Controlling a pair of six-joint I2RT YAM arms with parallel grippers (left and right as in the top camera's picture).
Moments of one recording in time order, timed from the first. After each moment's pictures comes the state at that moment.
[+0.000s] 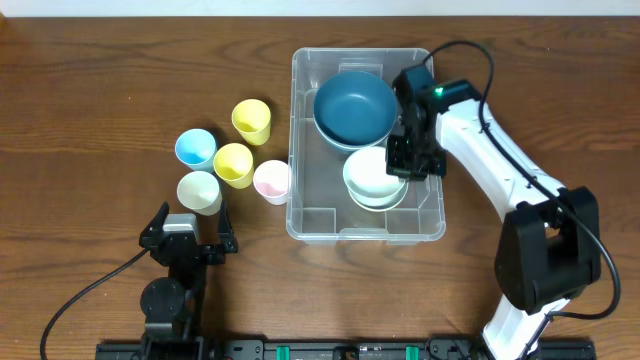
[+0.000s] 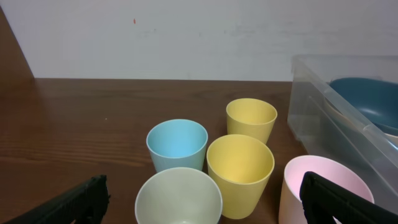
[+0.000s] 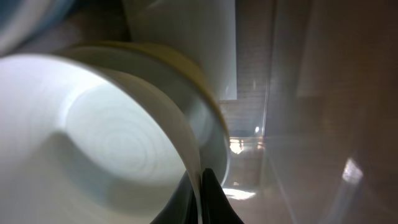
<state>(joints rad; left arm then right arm) -0.03 0.01 0.03 -0.12 -0.04 -0.03 0.35 1.92 1.48 -1.15 -0.14 0.49</state>
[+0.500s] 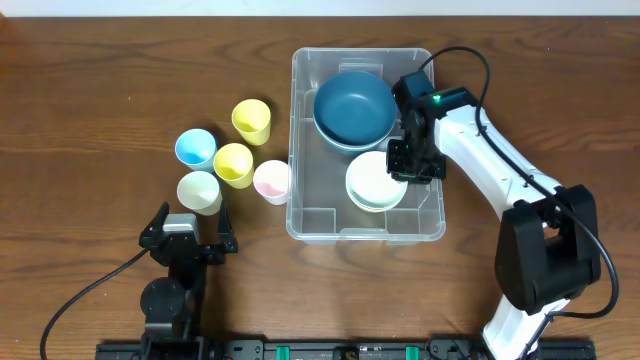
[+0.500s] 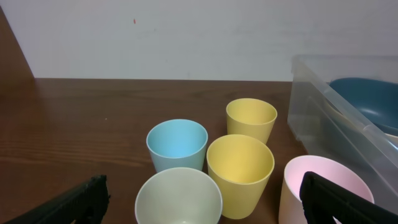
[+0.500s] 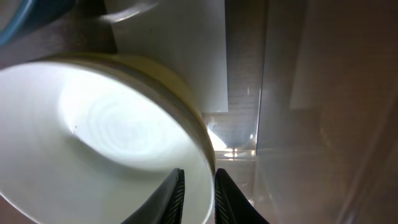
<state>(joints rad) -0.03 0.01 0.03 -0.12 -0.04 -0.03 0.35 1.91 1.46 -1.11 -0.11 0.48</state>
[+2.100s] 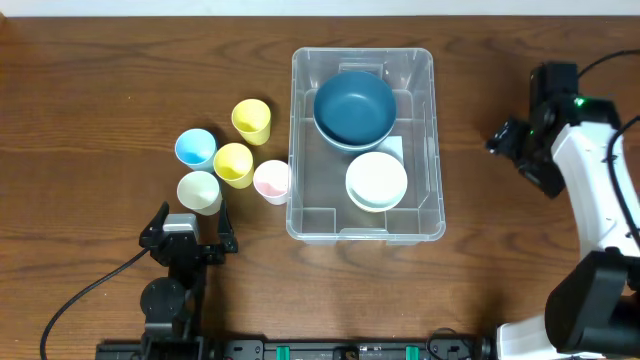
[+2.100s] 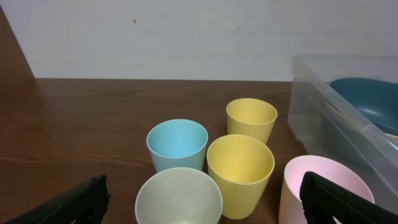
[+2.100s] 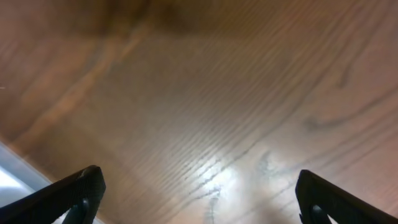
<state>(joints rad) -0.03 0.01 0.03 -0.12 -0.04 -0.03 -0.10 1.66 1.34 -1.09 0.17 0.68</state>
